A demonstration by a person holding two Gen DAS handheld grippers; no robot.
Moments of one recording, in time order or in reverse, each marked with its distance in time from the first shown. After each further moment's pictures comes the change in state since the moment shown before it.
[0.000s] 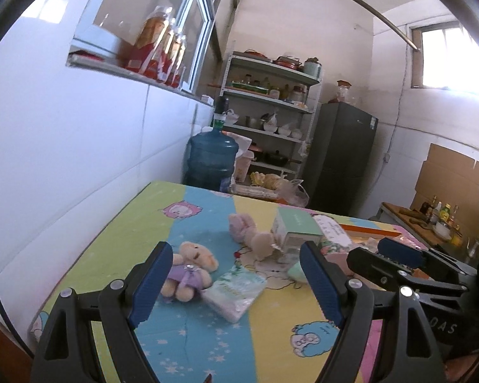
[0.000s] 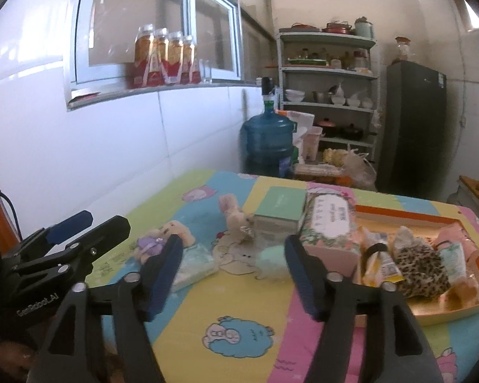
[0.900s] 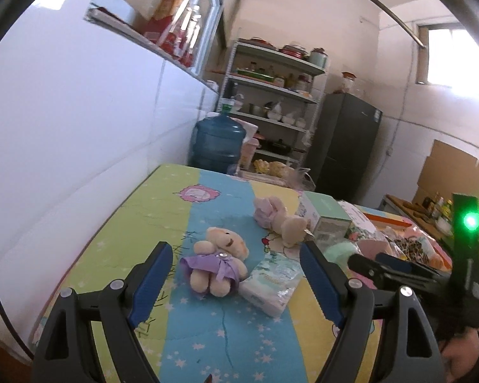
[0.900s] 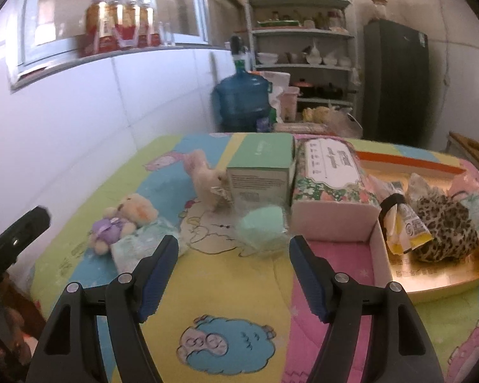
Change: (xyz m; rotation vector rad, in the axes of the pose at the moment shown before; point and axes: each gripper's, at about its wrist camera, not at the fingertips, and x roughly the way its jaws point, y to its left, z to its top) left arm 0.027 0.044 -0.012 -0.002 0.056 -0.026; right arm 0.073 -0.032 -0.027 0.154 0.143 -0.104
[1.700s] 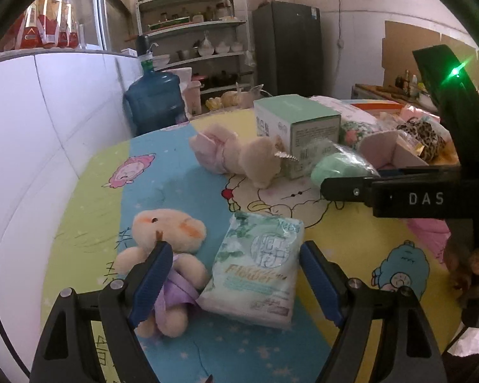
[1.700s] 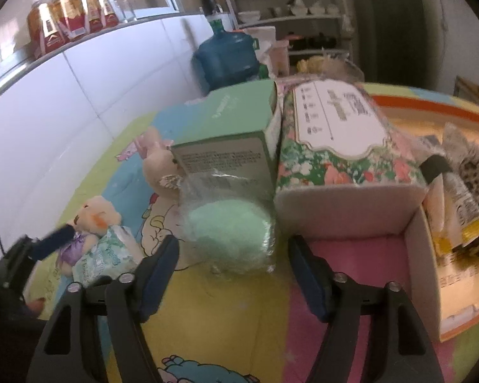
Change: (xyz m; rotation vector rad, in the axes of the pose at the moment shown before) left arm 0.105 -0.053 -0.017 0.430 0.297 -0.069; right arm 0.074 -0.042 0.013 0.136 0.180 0.074
